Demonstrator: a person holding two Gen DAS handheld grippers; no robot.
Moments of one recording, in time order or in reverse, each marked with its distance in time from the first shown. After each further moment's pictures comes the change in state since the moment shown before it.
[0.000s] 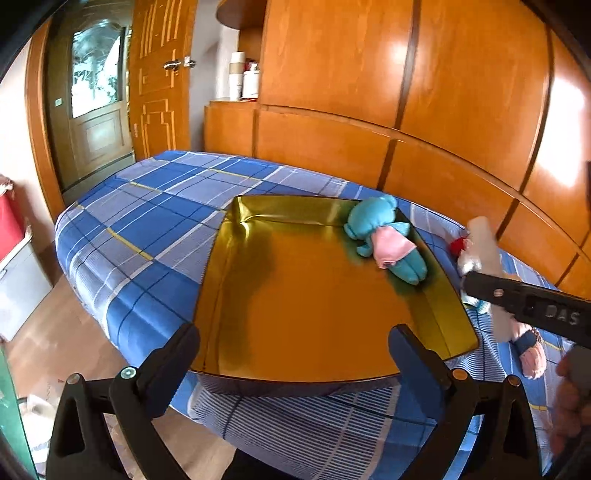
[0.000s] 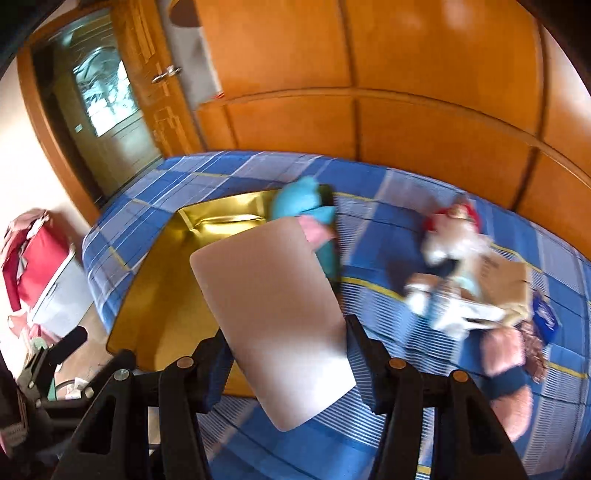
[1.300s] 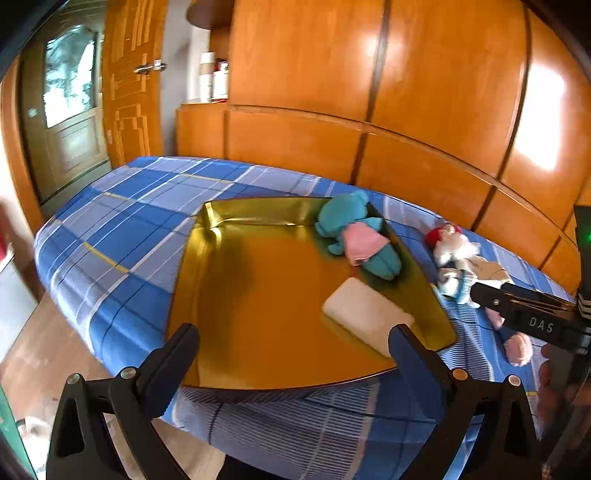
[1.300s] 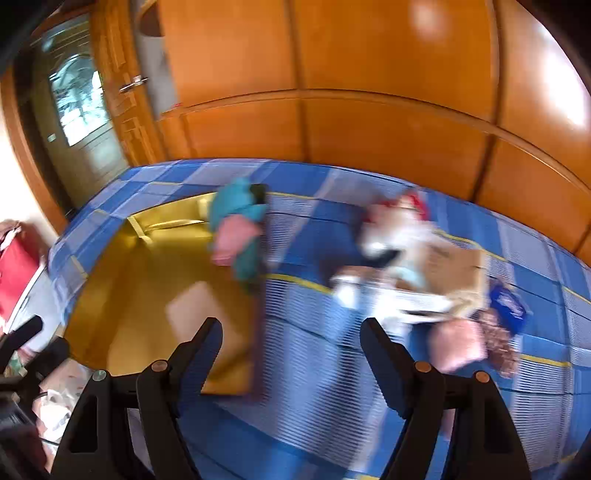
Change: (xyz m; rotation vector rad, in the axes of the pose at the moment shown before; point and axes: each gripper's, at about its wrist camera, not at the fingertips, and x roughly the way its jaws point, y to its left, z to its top) left arm -0.001 -0.022 0.011 0.085 0.023 -0.105; right arm -0.011 -0.071 -0.018 0.061 -0.054 -0.140
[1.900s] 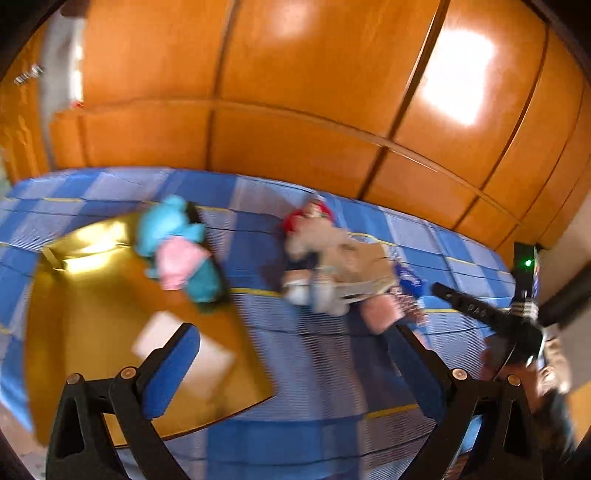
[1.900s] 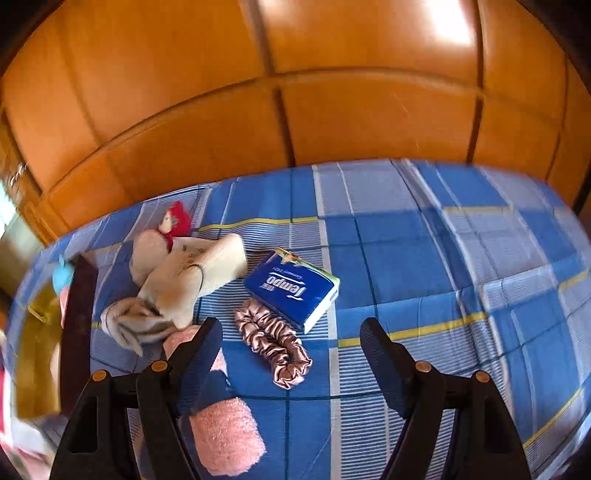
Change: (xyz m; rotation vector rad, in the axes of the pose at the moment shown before) left arm 0.045 -0.148 0.062 0.138 0.186 -0.352; right arm -0.018 -0.219 -0.020 0.400 -0.019 -0.200
